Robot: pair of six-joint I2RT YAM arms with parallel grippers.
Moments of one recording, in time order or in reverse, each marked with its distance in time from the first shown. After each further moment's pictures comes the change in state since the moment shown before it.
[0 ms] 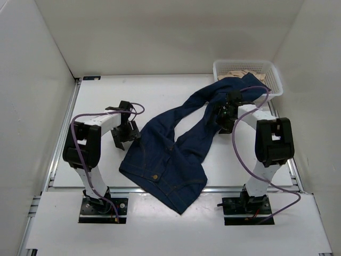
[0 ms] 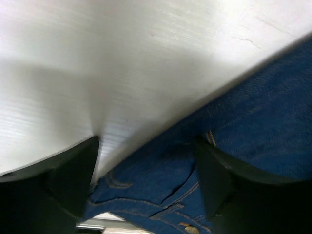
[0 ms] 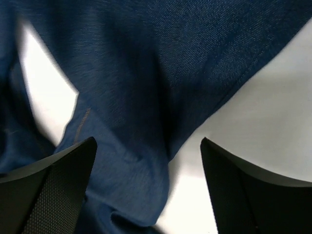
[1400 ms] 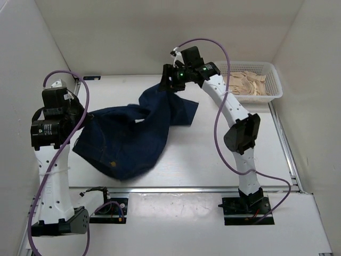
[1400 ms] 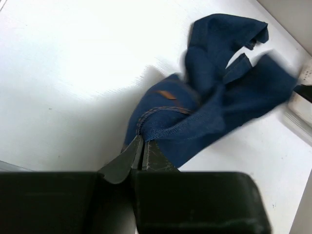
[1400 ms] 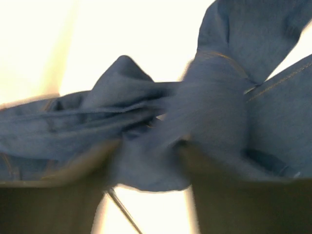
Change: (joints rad) left arm 0.319 -0.714 0.442 -0.401 0.003 0.065; right arm 0.391 0.365 1.165 -0.321 -0.211 -0.128
